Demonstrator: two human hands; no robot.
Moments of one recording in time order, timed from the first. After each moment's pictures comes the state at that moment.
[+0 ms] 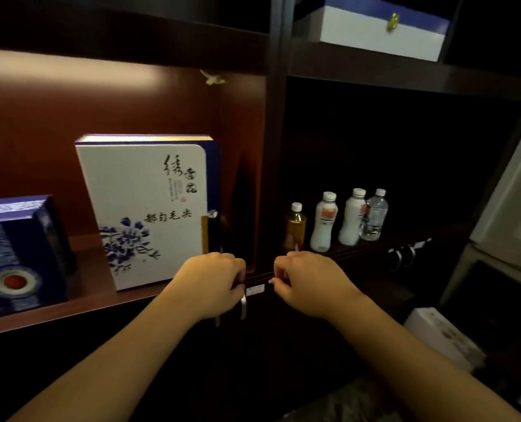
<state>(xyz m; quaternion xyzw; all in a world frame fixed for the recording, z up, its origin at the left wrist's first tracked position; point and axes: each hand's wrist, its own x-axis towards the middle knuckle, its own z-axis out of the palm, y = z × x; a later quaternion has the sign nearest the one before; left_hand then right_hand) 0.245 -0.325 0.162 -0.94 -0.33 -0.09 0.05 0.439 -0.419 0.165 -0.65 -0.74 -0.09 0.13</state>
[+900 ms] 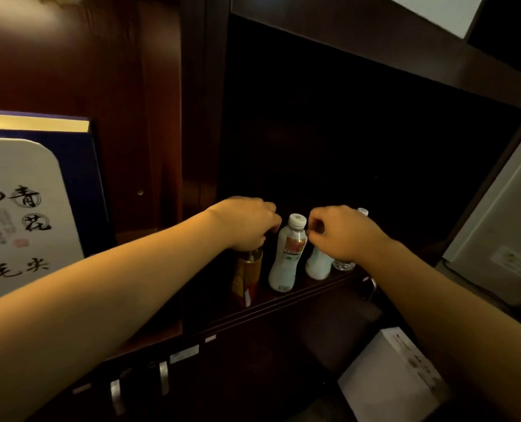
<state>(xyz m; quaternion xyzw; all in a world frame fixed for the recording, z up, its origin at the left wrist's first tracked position) 0.522 -0.124 0.222 -0.98 -0.17 -0.02 0.14 0.707 -0.243 0.215 -0.76 -0.64 -0.10 0.08</state>
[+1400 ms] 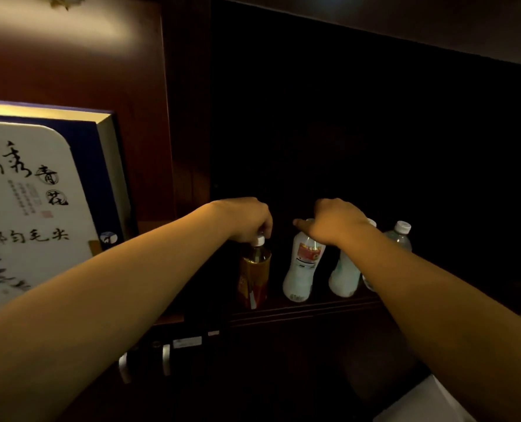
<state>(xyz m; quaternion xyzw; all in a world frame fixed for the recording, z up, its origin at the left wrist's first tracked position) 0.541 -0.110 0.207 -0.94 -0.34 0.03 0.00 0.742 -0.153 0.196 -0.77 -0.63 -0.08 0.06</state>
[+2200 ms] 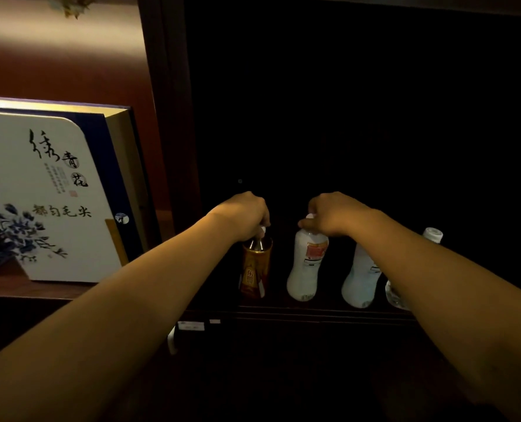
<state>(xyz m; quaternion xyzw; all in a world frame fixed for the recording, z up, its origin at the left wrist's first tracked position) 0.564 -0.114 0.170 -0.85 -0.52 -0.09 0.03 0.770 -0.128 0.196 -0.65 -0.76 -0.02 0.03</state>
